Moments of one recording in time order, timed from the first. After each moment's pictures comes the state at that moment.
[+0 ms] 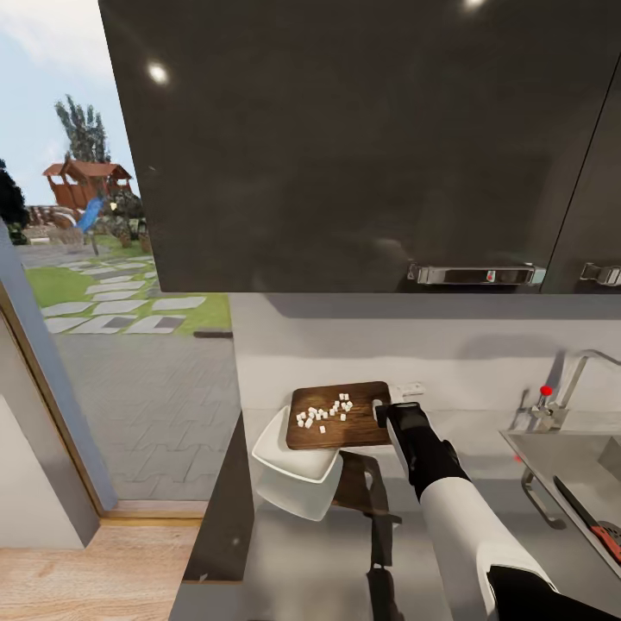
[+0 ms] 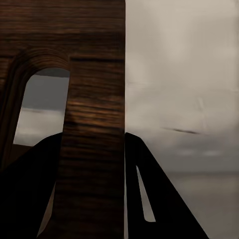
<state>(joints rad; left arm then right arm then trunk) -0.16 0.01 -0.25 0.08 0.18 -0.11 0.01 -0.82 0.17 -0.19 -0.71 0.38 0.55 -0.11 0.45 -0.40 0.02</state>
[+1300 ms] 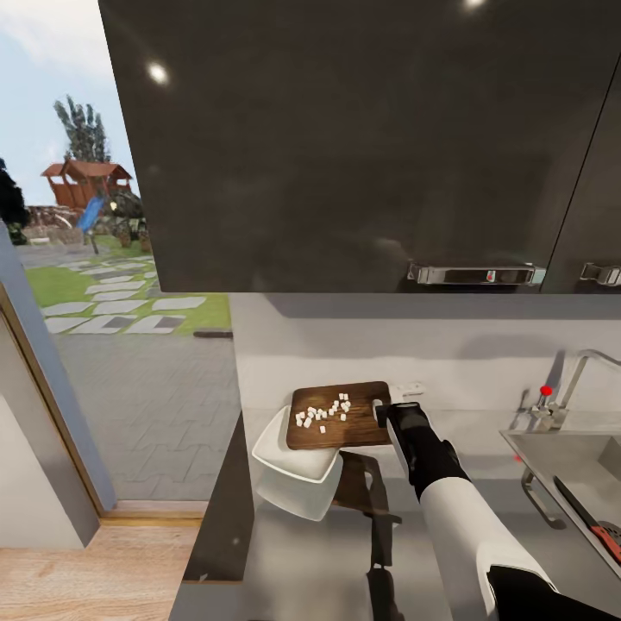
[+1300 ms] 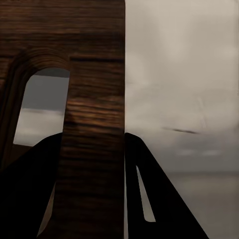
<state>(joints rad) -0.16 0.01 -0.25 0.08 0.18 -0.11 0.01 -0.82 0.17 -0.19 -0.71 0.38 0.55 -0.11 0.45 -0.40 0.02</state>
